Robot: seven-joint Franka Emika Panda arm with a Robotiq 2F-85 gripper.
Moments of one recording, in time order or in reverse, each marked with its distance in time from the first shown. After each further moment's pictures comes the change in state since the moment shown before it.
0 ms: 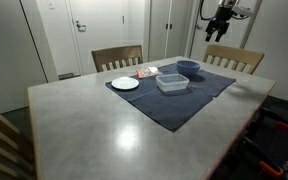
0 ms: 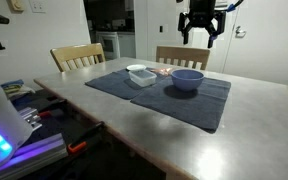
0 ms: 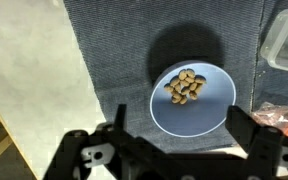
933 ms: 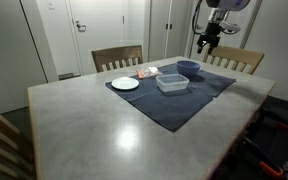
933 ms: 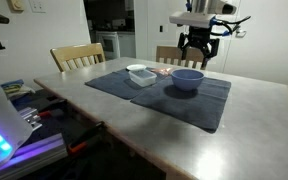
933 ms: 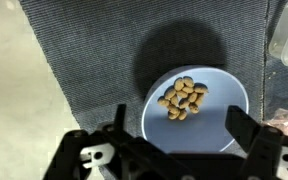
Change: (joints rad) arm -0.109 0.179 0.138 0.093 0.053 0.007 0.049
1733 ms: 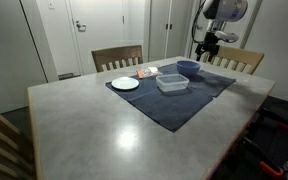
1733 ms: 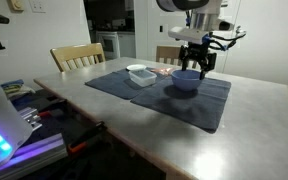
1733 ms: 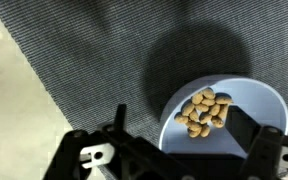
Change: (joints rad) arm -0.001 0.085 0.002 0.001 -0.001 0.067 0.116
